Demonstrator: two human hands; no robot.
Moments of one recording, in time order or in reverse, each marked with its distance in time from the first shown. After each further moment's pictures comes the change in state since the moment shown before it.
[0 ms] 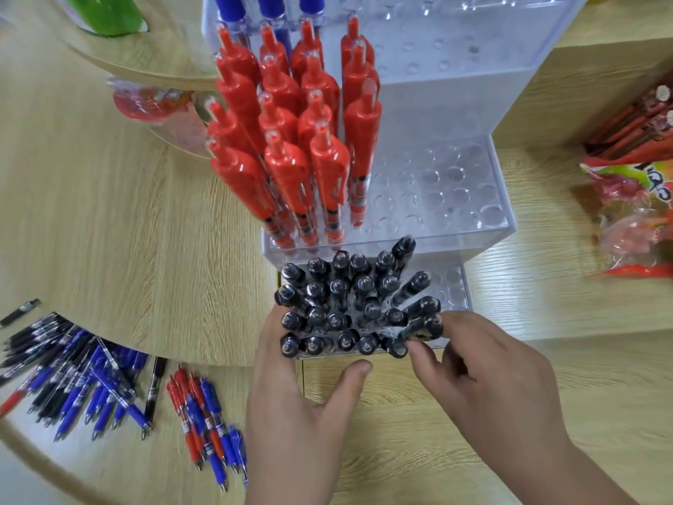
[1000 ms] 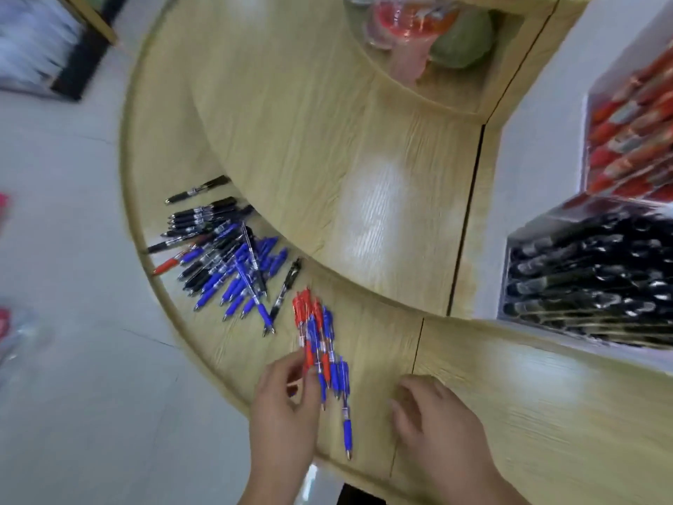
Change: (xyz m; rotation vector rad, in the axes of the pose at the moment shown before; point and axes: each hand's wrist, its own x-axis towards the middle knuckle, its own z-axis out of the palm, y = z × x) left_hand -0.031 -0.208 -0.072 -0.113 0.234 -0.345; right_hand -0.117 -0.072 0.151 -0.031 -0.843 0.115
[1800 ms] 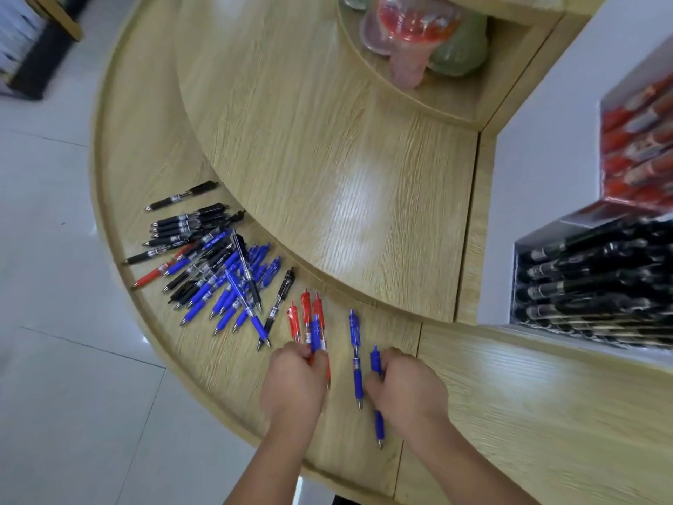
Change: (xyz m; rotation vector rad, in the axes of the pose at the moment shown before) left_hand 0.075 -0.026 0.040 0.402 -0.064 -0.124; right_hand 0.062 -0.052 0.006 -0.014 -0.089 0.276
